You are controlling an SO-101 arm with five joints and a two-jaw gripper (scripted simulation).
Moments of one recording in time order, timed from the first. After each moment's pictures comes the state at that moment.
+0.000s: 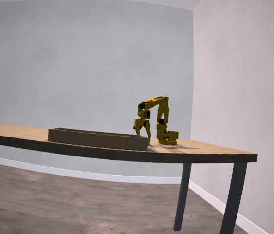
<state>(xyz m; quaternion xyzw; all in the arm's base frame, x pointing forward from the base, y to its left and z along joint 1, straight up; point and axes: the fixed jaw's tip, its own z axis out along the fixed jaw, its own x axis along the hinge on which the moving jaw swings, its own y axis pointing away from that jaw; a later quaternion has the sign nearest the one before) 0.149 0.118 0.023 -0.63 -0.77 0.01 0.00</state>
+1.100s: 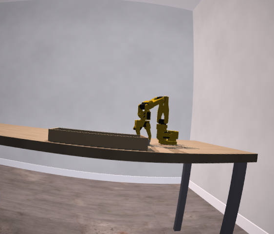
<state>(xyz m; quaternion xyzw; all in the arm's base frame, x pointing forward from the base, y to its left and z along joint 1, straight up) 0.147 0.116 0.019 -0.63 -0.77 0.01 0.00</state>
